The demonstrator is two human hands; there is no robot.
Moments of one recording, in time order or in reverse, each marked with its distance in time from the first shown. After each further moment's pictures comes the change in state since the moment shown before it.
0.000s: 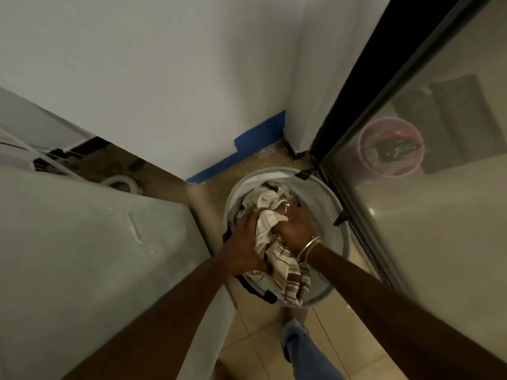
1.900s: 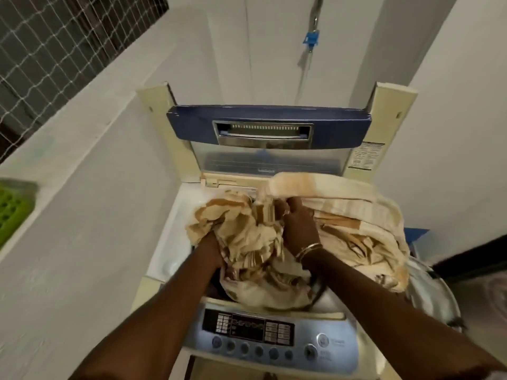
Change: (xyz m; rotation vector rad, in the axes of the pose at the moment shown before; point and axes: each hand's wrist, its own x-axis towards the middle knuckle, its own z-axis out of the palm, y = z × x) left_hand -0.558 -0.179 -0.265 -1.246 0.743 -0.788; right_hand -0.295 -0.342 0.415 -0.811 -0.198 -0.899
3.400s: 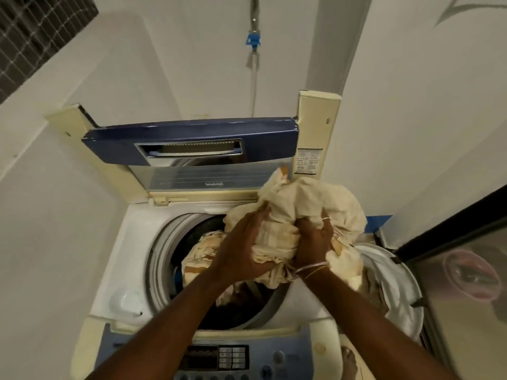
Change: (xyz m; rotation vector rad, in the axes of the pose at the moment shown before) left_hand -0.093 0.028 0.142 0.812 -0.158 1.382; right_hand -0.026 0.049 -0.082 1.145 0.632 0.601
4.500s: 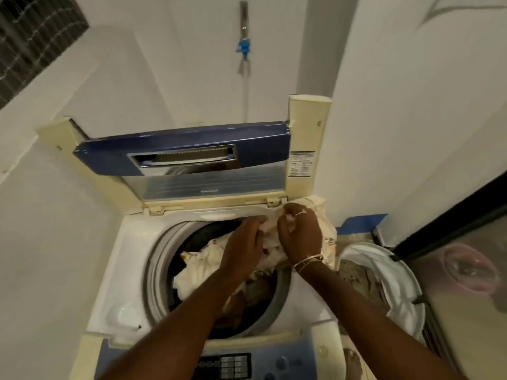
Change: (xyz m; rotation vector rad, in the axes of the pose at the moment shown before) left_hand 0.022 -0.011 0.024 0.005 0.140 -0.188; right_hand 0.021 0.029 -0.004 -0.929 -0.164 -0.388
